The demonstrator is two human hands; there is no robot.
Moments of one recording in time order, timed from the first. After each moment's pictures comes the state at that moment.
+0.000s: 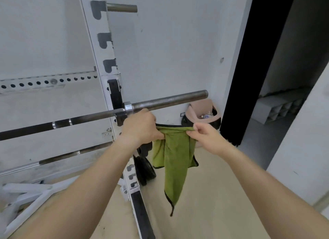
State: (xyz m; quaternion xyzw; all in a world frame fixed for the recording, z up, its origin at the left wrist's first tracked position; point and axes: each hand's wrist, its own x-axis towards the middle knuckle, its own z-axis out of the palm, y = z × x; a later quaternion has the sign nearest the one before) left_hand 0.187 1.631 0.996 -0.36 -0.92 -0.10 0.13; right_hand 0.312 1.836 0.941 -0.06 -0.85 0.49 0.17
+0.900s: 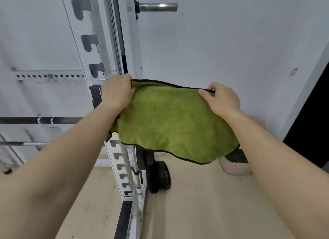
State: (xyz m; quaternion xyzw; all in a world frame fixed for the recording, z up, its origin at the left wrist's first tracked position) left_hand 0.033 1.765 1.050 -0.07 -0.93 -0.01 0.36; right_hand 0.108 2.085 1.035 -0.06 -0.93 0.23 0.28
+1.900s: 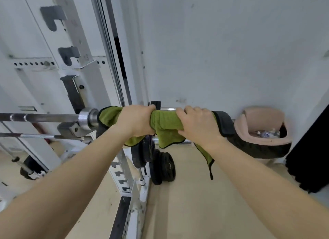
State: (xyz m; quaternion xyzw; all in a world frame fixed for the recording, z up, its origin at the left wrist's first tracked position) left_hand 0.007 1.840 0.948 -0.23 -0.96 0.06 0.17; right_hand 0.040 2.064 0.920 0.17 -0.93 -0.13 0.30
